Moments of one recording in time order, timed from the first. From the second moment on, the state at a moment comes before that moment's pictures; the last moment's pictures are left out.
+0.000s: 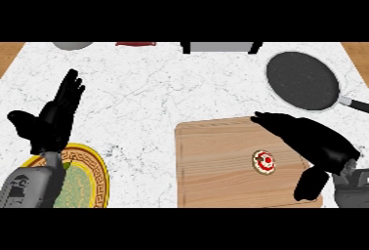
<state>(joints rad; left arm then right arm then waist) -0.22 0.24 0.04 -1.48 0.07 0.11 0.09 -0.26 -0.52 0.28 -1.80 0.53 0.71 0.28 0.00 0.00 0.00</state>
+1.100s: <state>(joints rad) -0.20 0.19 0.07 -1.50 0.01 0.08 0.08 -0.26 -0.37 0.32 -1.60 0.84 0.73 0.16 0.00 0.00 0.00</state>
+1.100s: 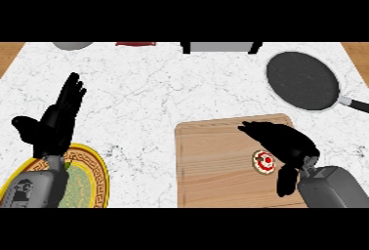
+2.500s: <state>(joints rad) -0.25 0.18 0.08 -1.48 0.00 0.06 0.10 -0.56 -0.01 0.39 -1.41 1.02 0.25 0.78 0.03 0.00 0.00</state>
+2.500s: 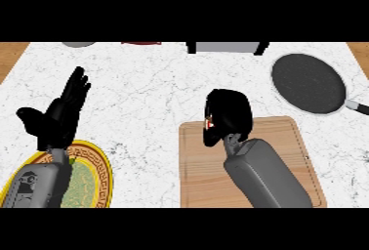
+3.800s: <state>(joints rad) -0.24 0.17 0.10 -1.48 0.00 0.05 0.09 -0.74 -0.31 -0.12 -1.16 0.88 -0.24 0.51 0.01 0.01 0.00</state>
